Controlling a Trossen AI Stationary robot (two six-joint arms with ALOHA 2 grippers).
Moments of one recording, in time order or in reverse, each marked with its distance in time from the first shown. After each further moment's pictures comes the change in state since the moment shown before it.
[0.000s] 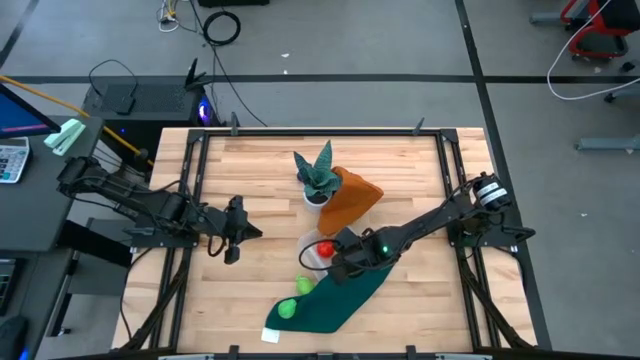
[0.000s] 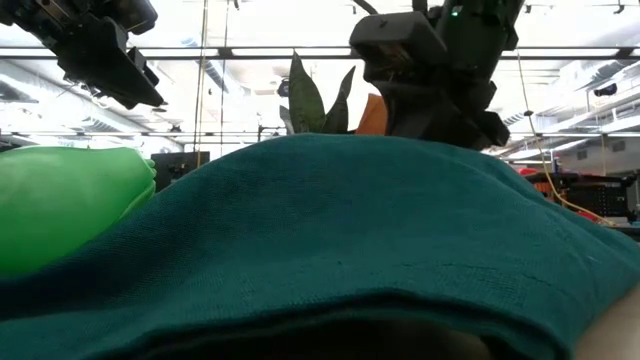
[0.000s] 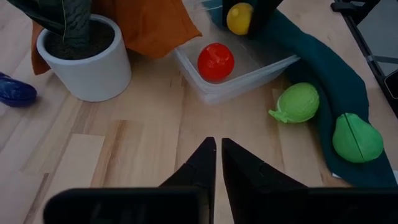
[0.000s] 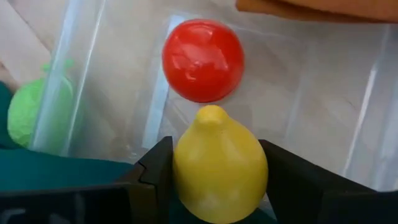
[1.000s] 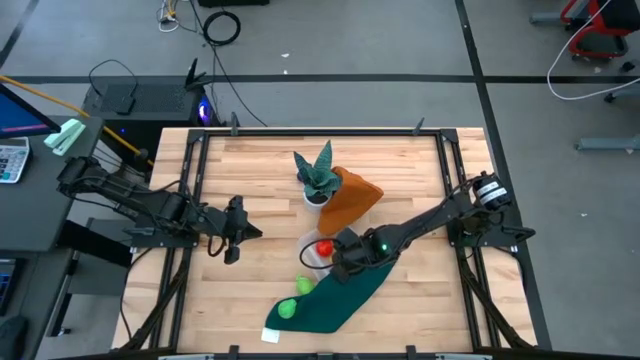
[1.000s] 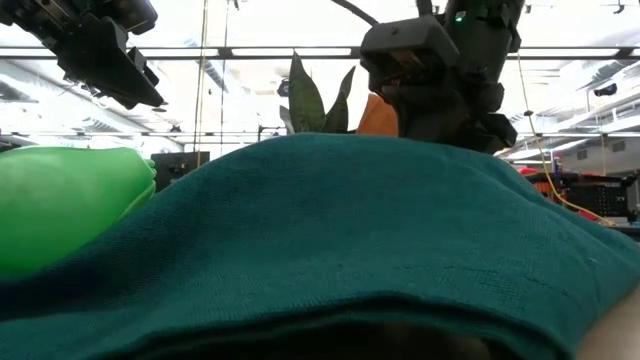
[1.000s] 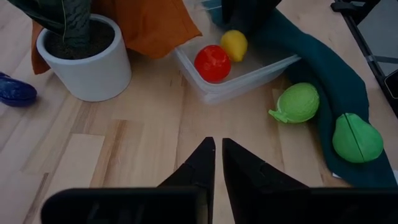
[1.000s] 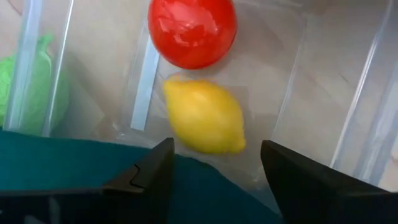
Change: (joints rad) left arm 0.000 0.000 0.000 0.000 0.000 -0.001; right arm -0.020 -0.003 0.001 -0.044 -0.074 -0.013
